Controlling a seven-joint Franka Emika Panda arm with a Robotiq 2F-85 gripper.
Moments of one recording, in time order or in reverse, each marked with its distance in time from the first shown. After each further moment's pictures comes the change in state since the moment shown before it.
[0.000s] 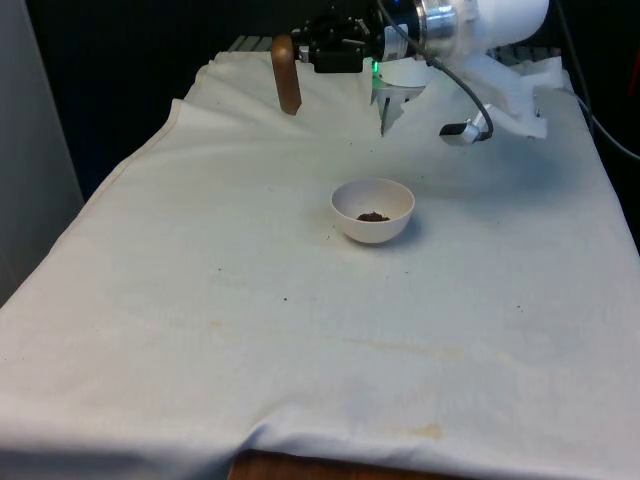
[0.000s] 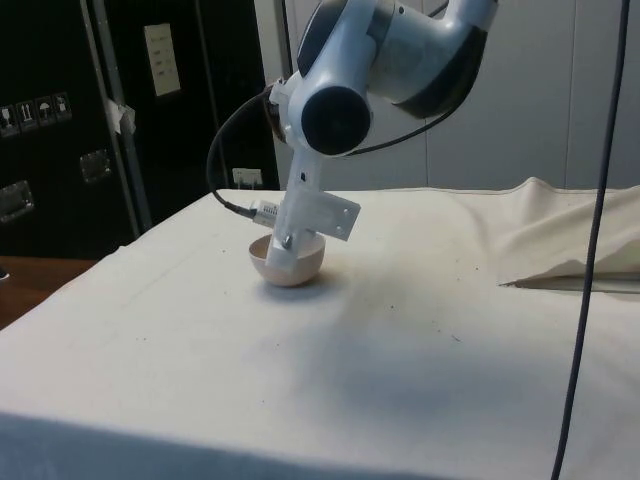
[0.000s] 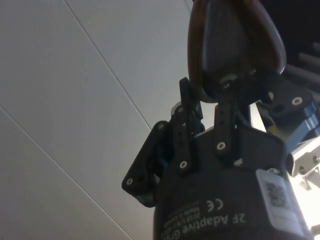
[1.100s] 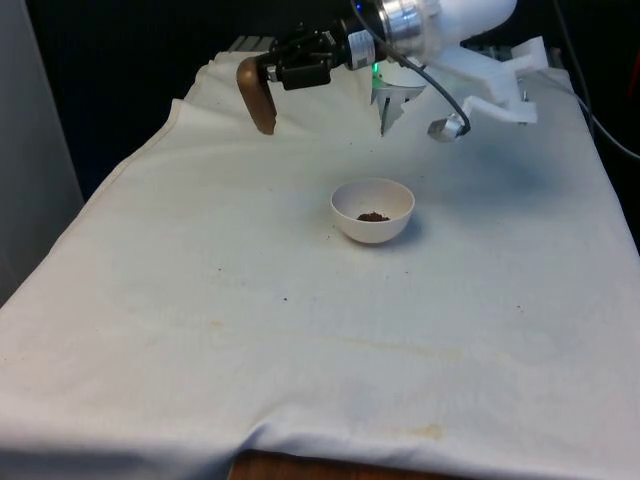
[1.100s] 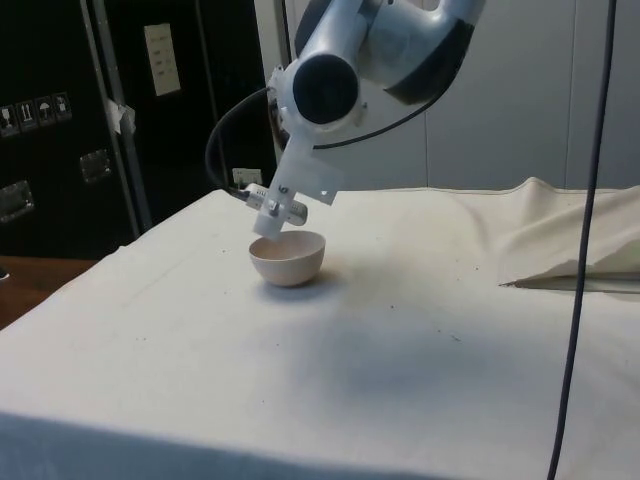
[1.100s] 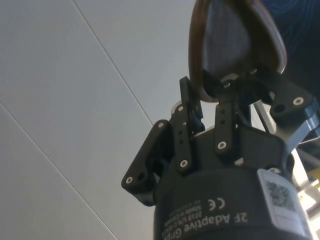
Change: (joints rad) arm -0.007 -0.002 -0.124 0.045 0.020 0.219 0.015
